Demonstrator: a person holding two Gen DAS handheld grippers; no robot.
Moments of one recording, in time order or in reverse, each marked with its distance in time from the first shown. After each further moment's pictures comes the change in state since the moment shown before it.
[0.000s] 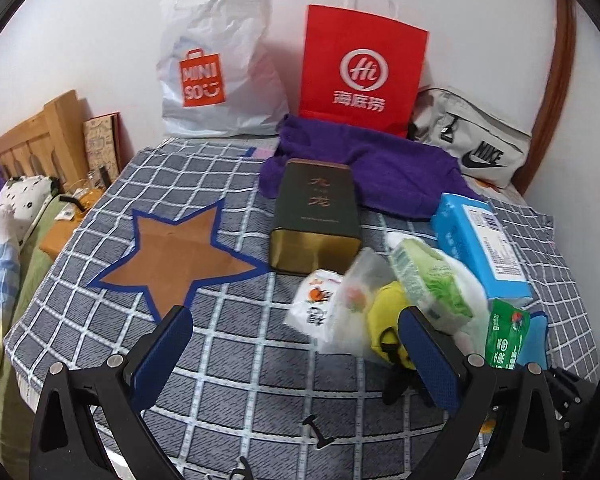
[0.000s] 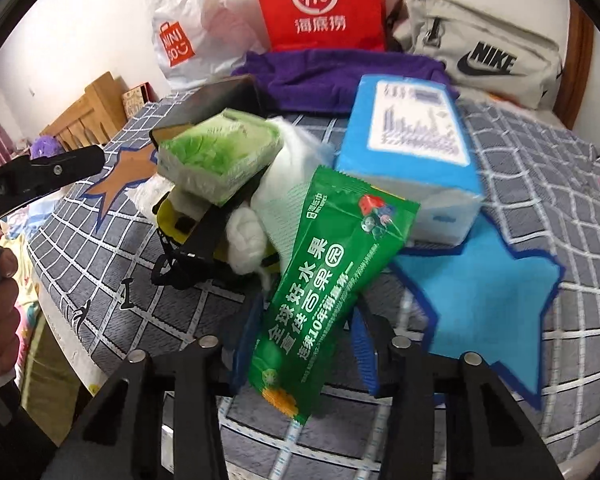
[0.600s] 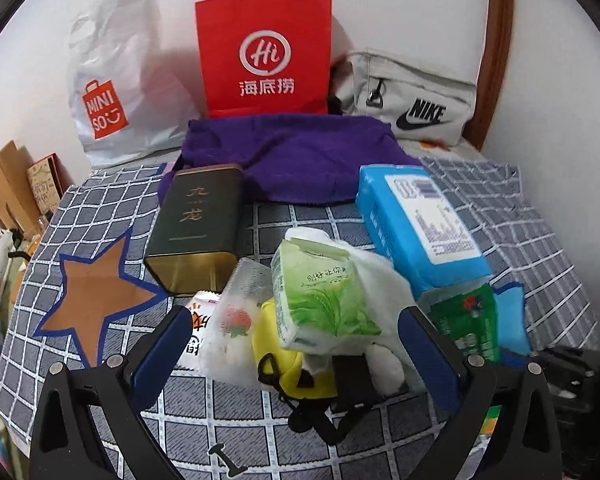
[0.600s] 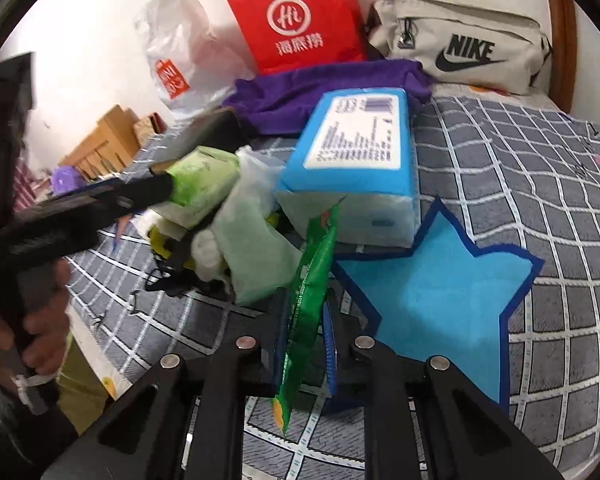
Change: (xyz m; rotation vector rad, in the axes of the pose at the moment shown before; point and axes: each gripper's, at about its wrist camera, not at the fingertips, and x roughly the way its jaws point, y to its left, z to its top) left arm 0.029 -0.085 0.007 0.200 0.046 -0.070; right arm -0.019 -0.049 -0.001 0.080 -0.054 0.140
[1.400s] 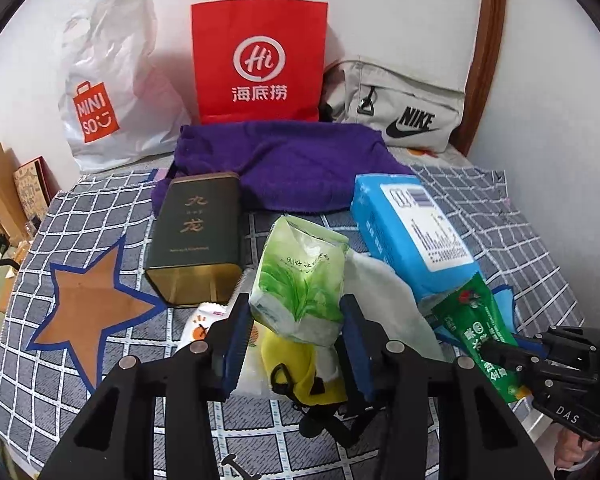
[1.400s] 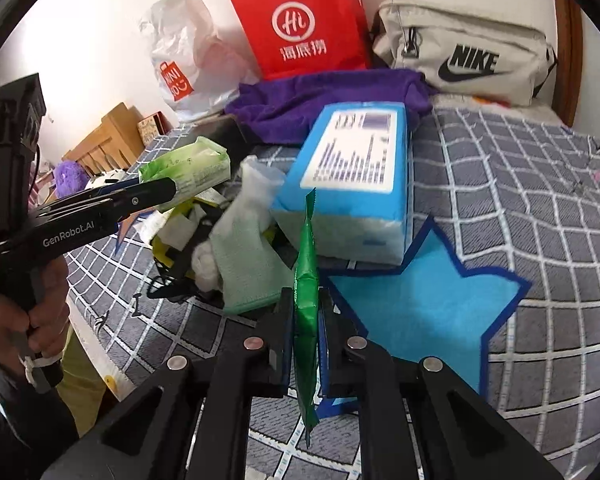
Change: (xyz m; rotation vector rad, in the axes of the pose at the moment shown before) left arm -0.011 0.023 0.004 -0.010 -0.027 -0.086; right arm -0.011 0.001 0.013 -0.037 0.006 -0.019
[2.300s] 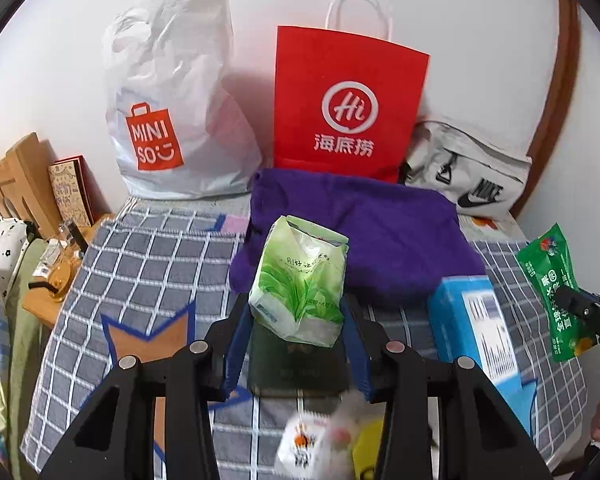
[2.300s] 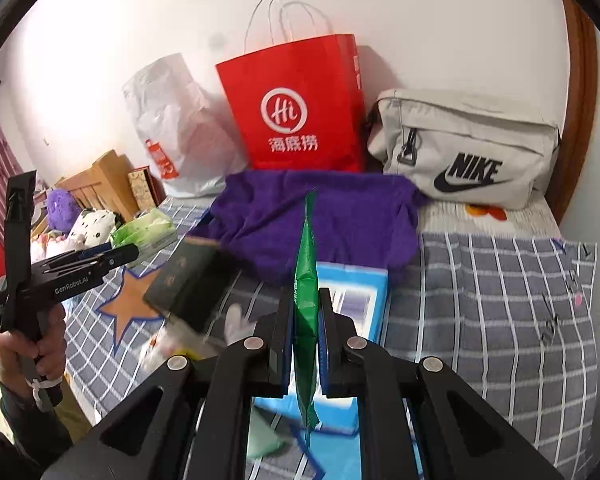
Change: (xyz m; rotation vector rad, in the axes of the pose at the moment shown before) left arm 0.012 0.075 0.092 -0.136 -0.026 0.113; right arm -0.009 -0.011 0.146 -0.026 -0.132 -0.046
